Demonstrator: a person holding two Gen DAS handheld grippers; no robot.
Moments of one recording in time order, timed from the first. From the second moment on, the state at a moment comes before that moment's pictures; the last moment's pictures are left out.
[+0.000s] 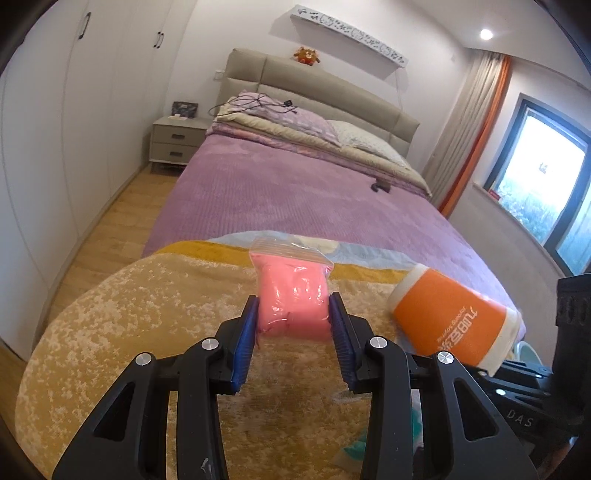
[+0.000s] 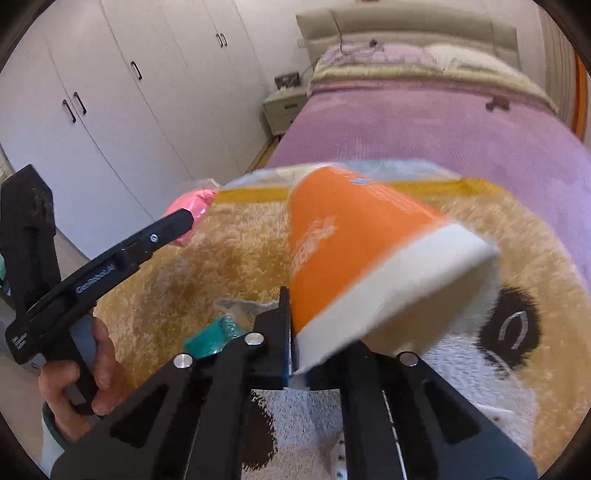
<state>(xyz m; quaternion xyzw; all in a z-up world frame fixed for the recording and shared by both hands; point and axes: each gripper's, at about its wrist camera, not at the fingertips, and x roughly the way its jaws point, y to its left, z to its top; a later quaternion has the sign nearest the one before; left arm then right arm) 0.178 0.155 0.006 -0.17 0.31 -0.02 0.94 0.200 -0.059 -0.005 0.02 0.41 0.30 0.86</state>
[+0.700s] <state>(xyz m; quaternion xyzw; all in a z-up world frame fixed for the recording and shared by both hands) 0.112 -0.076 0.080 -0.07 0.28 -0.24 0.93 0.082 -0.296 0.071 0.07 0.33 0.11 0.94</state>
